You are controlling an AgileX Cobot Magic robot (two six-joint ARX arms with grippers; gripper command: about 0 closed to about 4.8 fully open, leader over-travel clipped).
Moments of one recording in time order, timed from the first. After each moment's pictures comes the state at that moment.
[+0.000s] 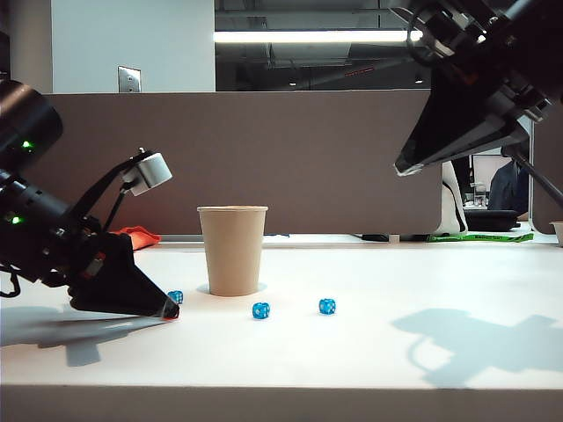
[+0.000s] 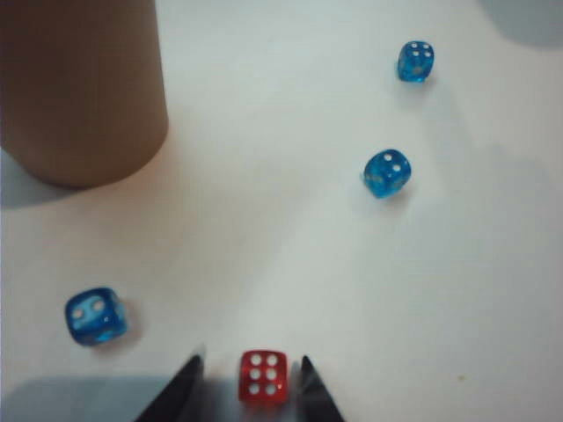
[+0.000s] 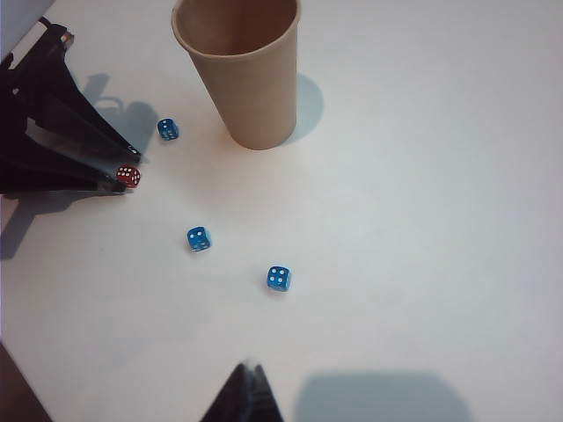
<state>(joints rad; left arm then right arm) -0.29 1.60 0.52 0.35 0.61 0.47 0.54 1.05 0.64 -0.19 -0.22 -0.04</state>
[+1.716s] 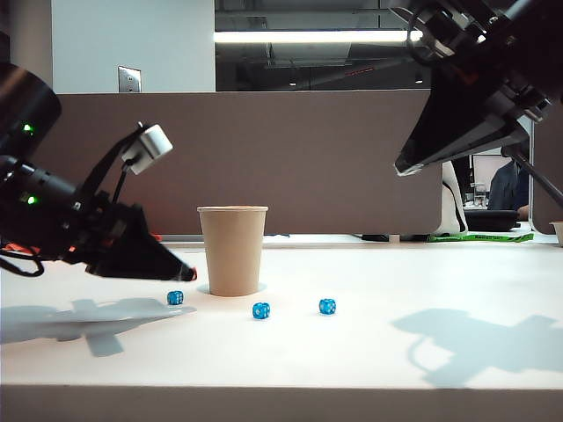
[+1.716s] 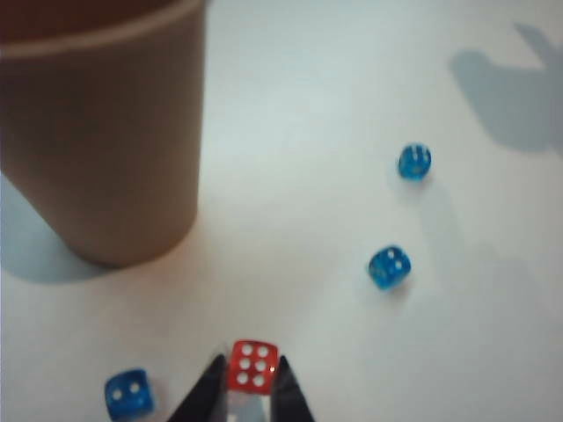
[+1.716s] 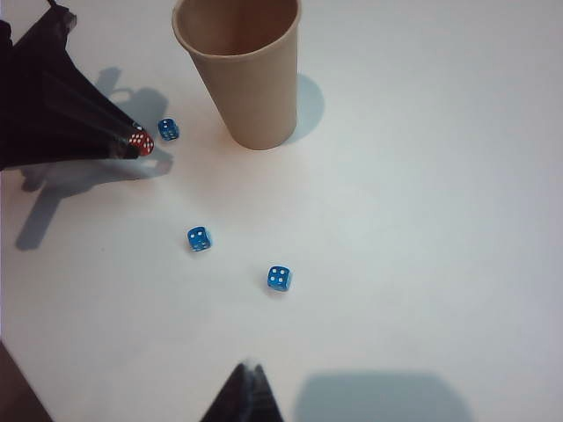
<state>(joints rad) -0.29 1.60 0.52 0.50 0.65 0.32 0.54 1.05 0.64 -0.19 -0.22 -0.04</state>
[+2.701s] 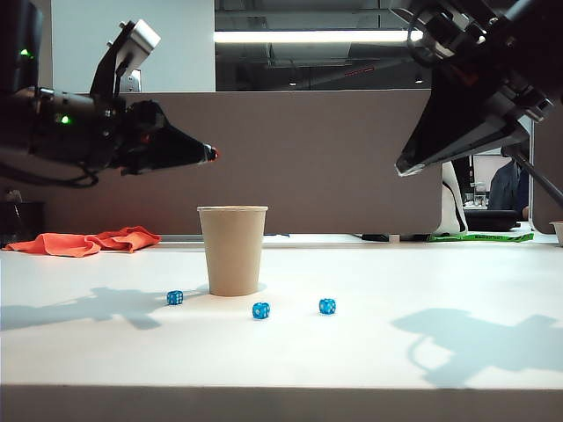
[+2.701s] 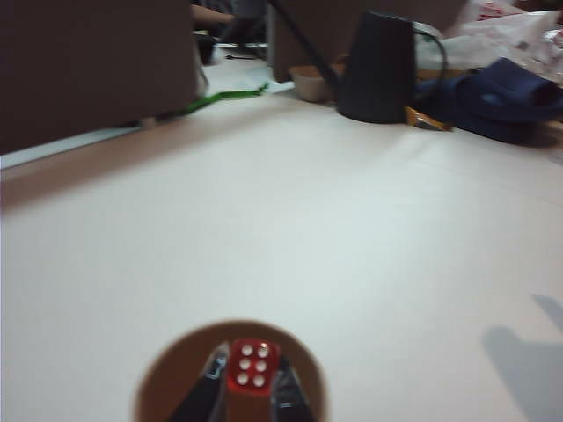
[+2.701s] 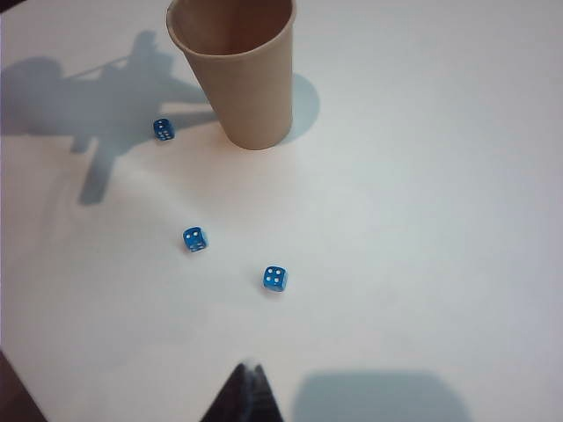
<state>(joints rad) -0.29 1.57 0.57 0.93 0.62 0.07 0.54 1.05 0.64 -0.19 -0.22 -0.04</state>
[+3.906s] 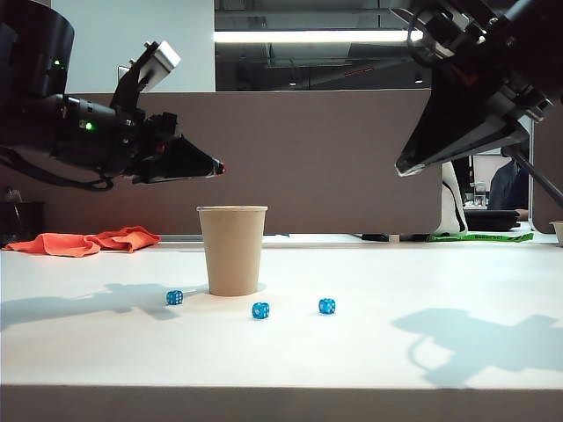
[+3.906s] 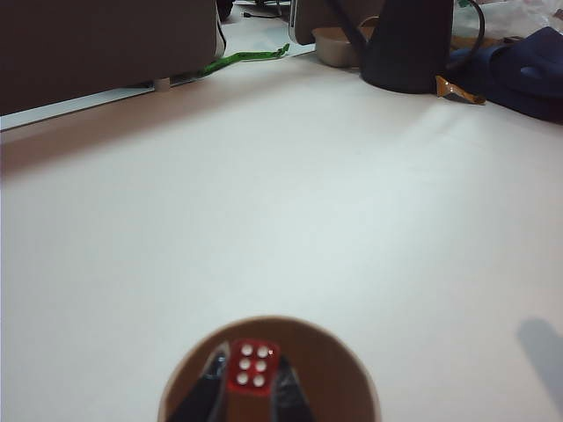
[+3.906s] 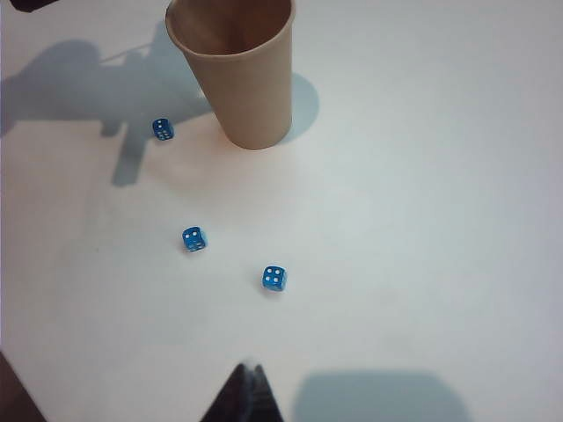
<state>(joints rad) -0.29 1.62 0.69 0.77 0.60 0.10 0.54 1.05 0.64 -0.19 -0.22 -0.04</state>
